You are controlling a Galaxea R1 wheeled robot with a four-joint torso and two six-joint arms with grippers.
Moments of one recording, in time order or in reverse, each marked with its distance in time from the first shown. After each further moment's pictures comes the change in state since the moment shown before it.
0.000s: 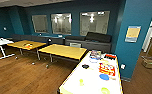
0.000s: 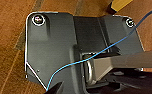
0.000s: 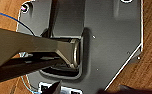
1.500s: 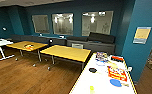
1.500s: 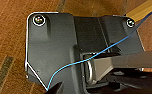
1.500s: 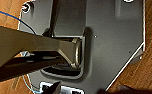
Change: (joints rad) left arm 0.001 -0.002 -0.002 0.000 0.001 0.000; right arm -0.003 0.003 0.001 0.000 0.002 0.000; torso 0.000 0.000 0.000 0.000
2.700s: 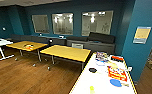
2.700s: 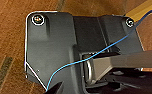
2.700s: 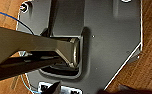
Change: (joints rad) left arm -0.001 0.002 0.001 0.001 0.000 0.000; right arm 0.000 -0.005 -0.001 0.000 0.000 0.000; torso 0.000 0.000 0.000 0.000
